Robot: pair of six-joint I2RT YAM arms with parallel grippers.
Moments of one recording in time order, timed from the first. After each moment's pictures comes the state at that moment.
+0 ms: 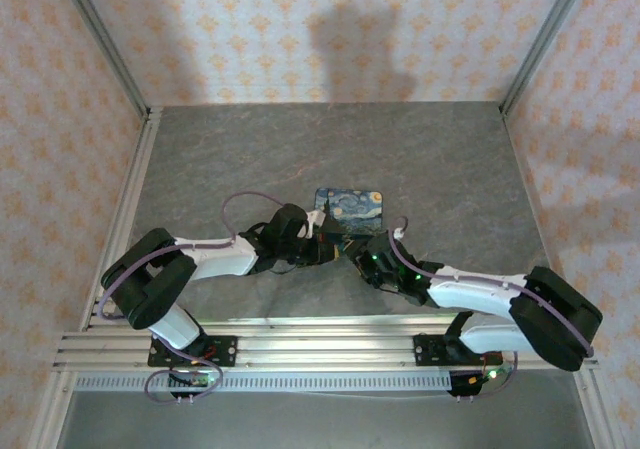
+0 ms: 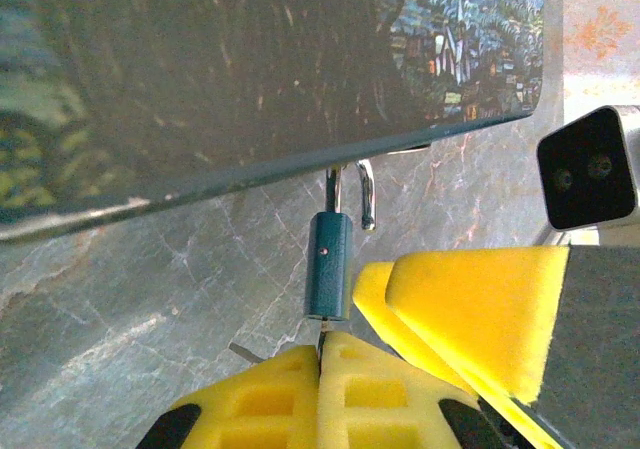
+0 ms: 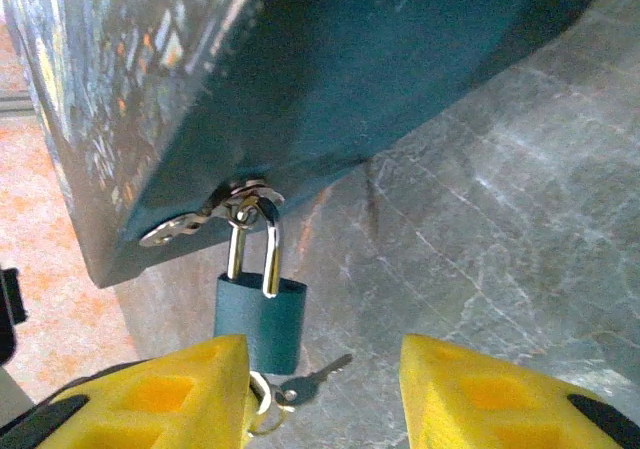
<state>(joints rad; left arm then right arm) -0.71 1.58 0.66 0.18 0.44 -0.89 0.86 1.23 0.37 0.18 0.07 1.56</state>
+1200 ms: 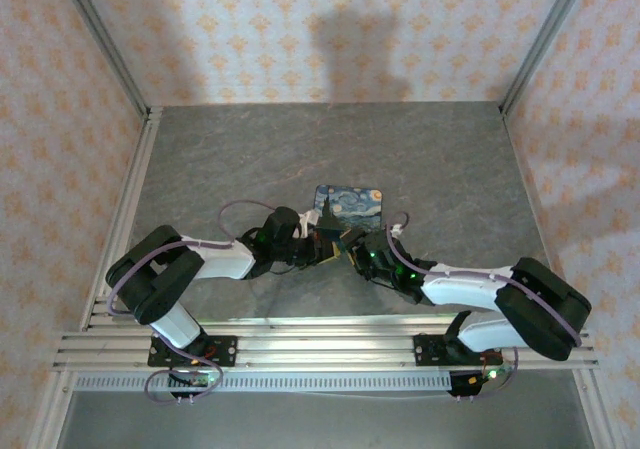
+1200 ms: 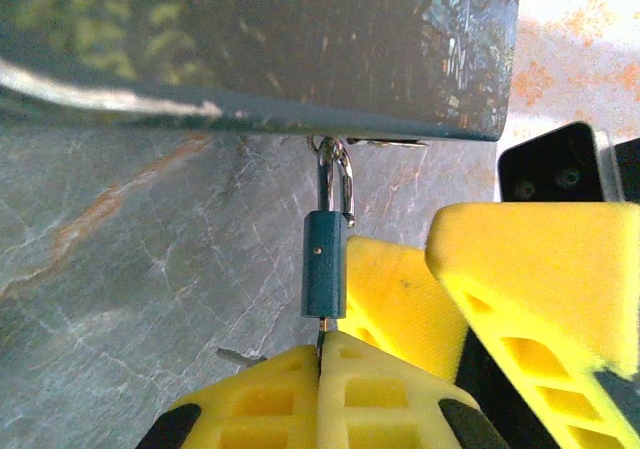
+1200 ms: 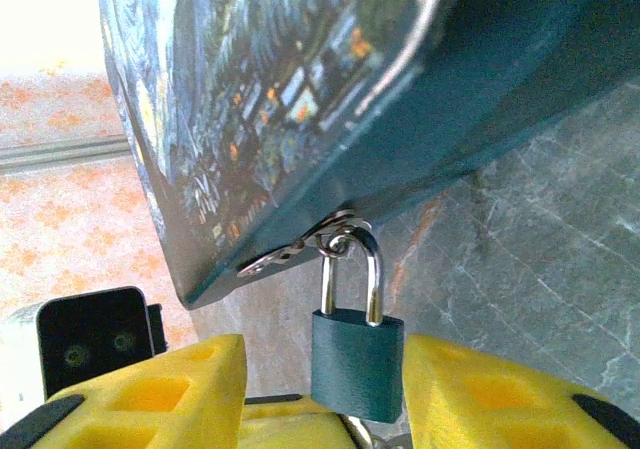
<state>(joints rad) -0.68 1.61 0.58 0.41 0.50 -1.07 0.86 1.30 0.37 0.35 0.13 1.64</state>
